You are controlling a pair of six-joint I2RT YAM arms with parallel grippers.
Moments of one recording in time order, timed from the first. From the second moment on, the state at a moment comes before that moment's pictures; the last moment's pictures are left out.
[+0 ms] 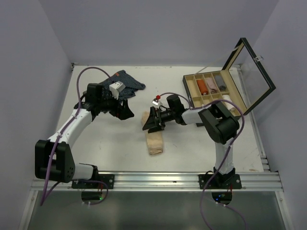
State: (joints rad) left arm -0.14 1.34 0.93 -0.37 0.72 0.12; right arm 0.56 1.99 1.01 0.34 -1.03 0.76
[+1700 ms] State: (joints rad) left arm -0.12 1.33 0.94 -0.38 0.69 0.31; right arm 0.48 2.36 1.49 0.44 -0.91 0.96
